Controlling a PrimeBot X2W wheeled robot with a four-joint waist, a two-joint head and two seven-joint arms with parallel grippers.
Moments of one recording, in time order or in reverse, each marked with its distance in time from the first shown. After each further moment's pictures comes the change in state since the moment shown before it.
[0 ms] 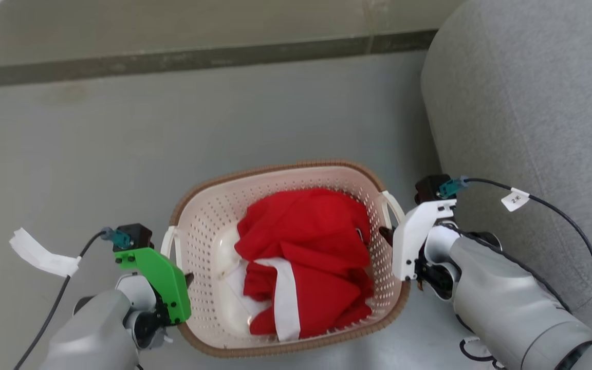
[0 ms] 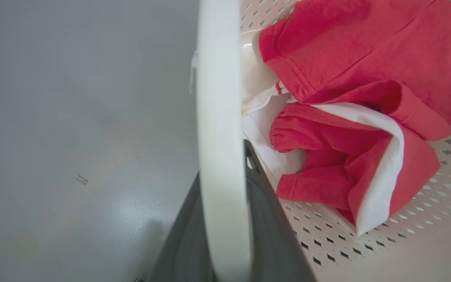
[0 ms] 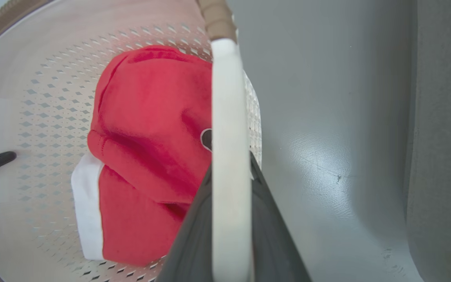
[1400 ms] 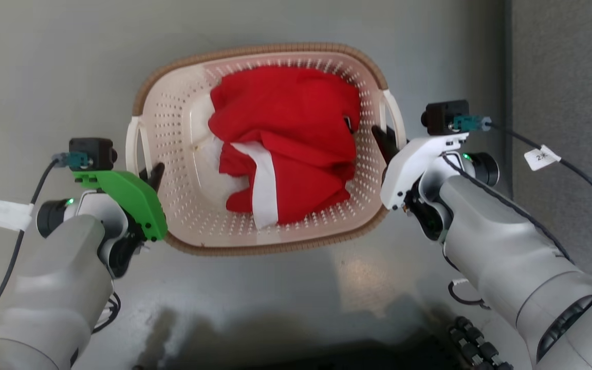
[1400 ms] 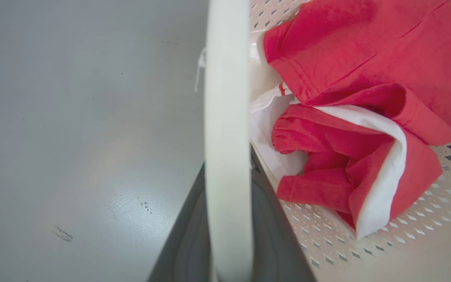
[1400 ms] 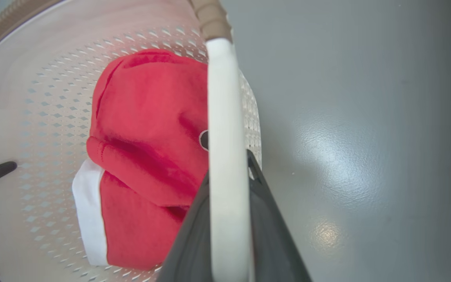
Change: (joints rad) left arm -0.206 0.055 -0.007 -0.022 0.070 -0.001 -0.262; right arm -0.164 0.006 0.000 -0.041 -0.007 -0.043 -0.307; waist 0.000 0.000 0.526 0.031
